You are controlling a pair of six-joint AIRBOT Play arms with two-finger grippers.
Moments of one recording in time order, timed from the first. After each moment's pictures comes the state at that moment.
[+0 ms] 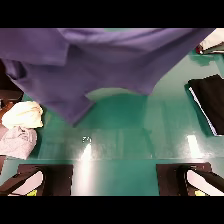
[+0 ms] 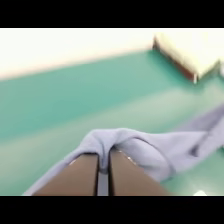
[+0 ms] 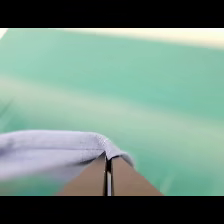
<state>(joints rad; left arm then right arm) 0.19 -1.07 2.19 0.86 -1.37 -1.41 -0.20 -1.09 1.99 -1.05 1.30 1.38</state>
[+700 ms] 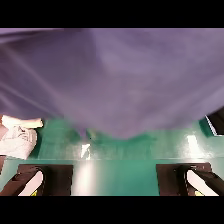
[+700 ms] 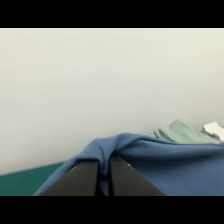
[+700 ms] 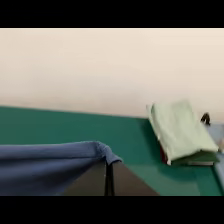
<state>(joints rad) 0.19 -0.89 2.11 0.88 -1.18 -1.44 -0.20 -1.01 2.16 -1.43 1.38 1.48</state>
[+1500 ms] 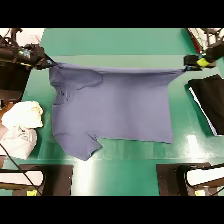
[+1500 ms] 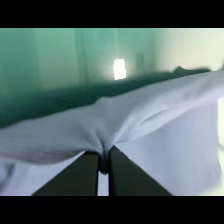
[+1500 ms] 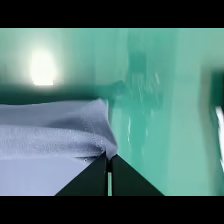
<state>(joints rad) 0.19 -1.54 1.65 0.80 -1.26 -1.35 -0.10 -1.64 1.84 -1.46 1.39 1.60</state>
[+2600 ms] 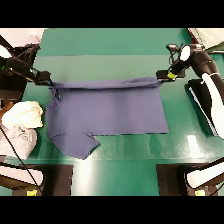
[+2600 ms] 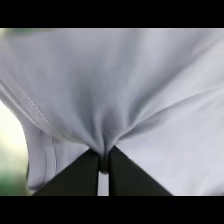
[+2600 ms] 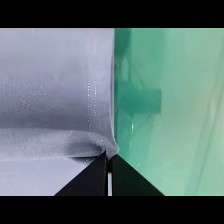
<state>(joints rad) 0.19 -1.65 1.60 1.17 -1.40 -1.20 0.10 -1.72 1.67 -1.58 1.27 1.69</state>
